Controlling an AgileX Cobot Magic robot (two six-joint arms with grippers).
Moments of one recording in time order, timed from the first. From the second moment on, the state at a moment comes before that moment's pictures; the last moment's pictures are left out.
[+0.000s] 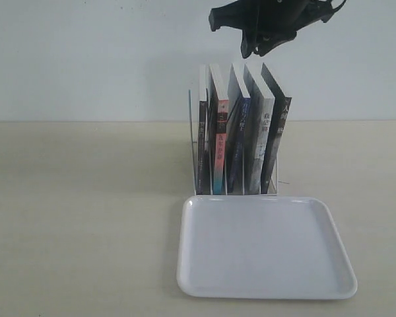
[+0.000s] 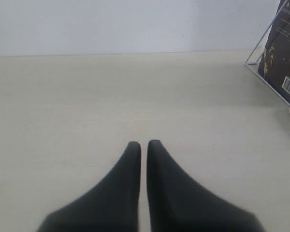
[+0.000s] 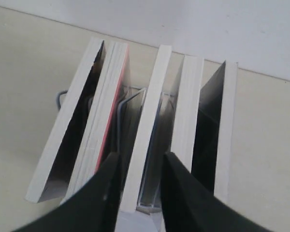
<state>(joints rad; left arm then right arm) -0.05 0.01 0.00 -0.01 0.33 0.00 0.45 1.99 -2.08 -0.07 1.06 0.16</state>
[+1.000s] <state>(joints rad) -0.05 0.01 0.00 -0.01 0.33 0.00 0.52 2.04 -2.08 -0.04 1.06 0.13</state>
